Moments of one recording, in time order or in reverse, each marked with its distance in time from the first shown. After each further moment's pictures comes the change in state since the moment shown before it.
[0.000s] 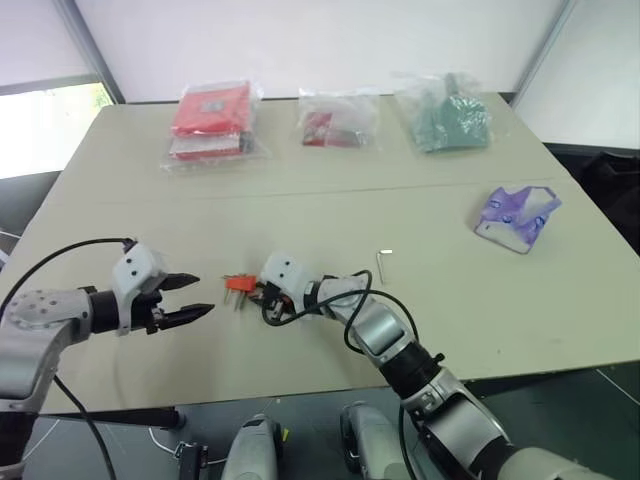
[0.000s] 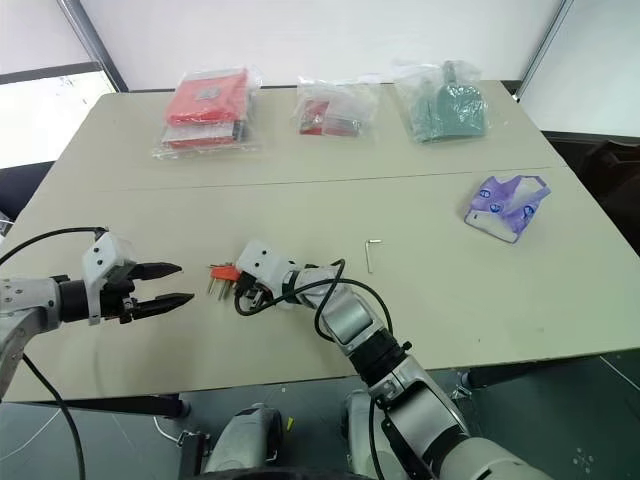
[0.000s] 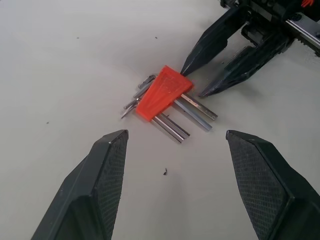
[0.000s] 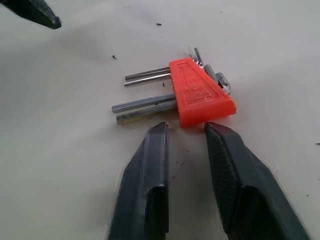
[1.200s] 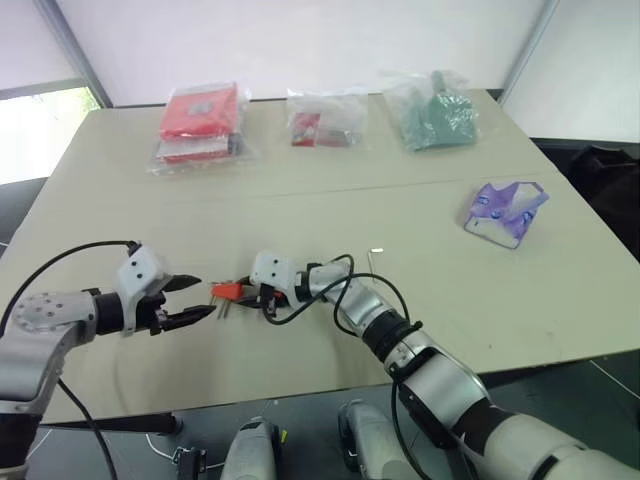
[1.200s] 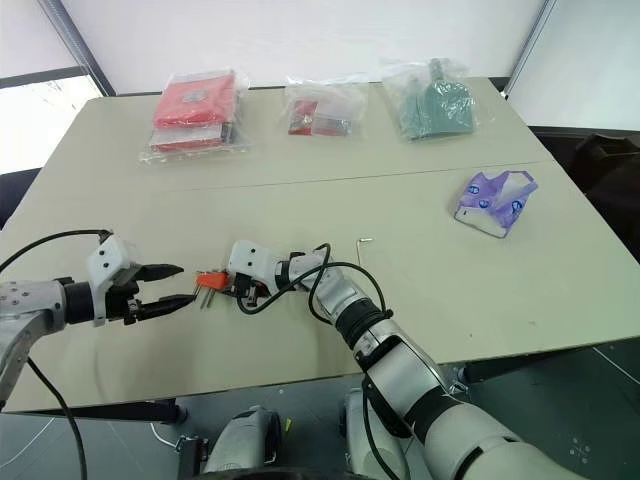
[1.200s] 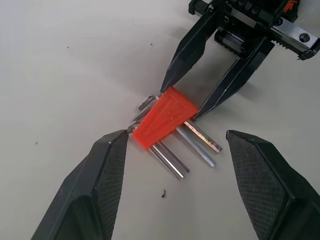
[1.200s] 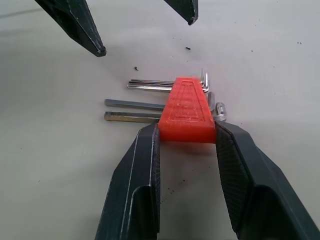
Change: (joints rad) left arm 0.010 -0.006 -0.020 -0.001 0.020 -0.015 0.033; right arm -0.243 0.093 -0.044 0.612 0.002 -0.570 0.176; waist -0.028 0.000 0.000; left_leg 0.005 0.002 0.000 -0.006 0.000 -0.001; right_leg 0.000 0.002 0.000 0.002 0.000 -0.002
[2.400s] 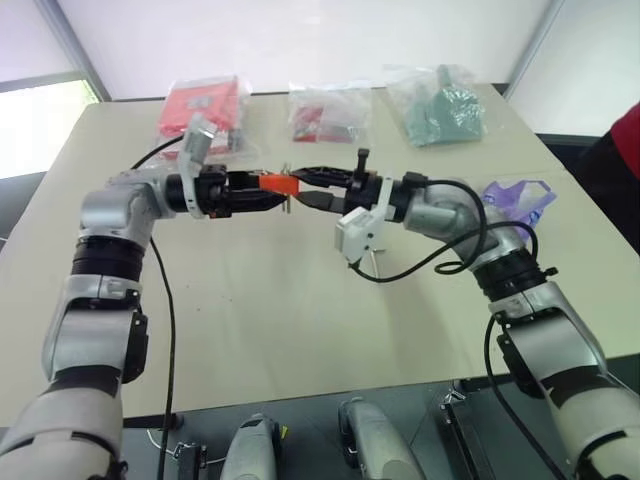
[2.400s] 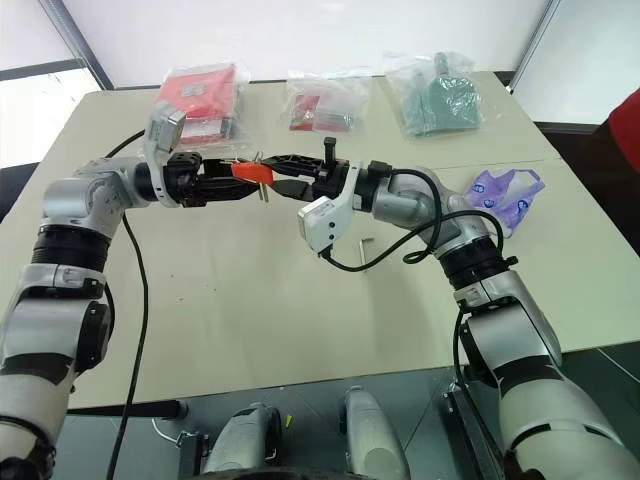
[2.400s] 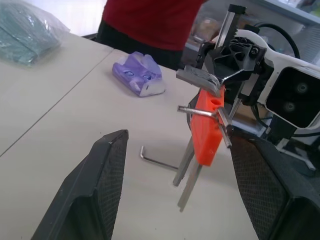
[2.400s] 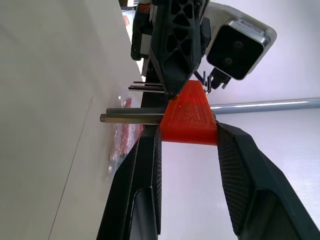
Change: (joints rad) left arm -0.980 -0.314 -0.210 0.801 -0.094 0.112 -0.453; right arm -0.143 -0.568 -0.093 -0.407 -0.427 -0.744 -0.411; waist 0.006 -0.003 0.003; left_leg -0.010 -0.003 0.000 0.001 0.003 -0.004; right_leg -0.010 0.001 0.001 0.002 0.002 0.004
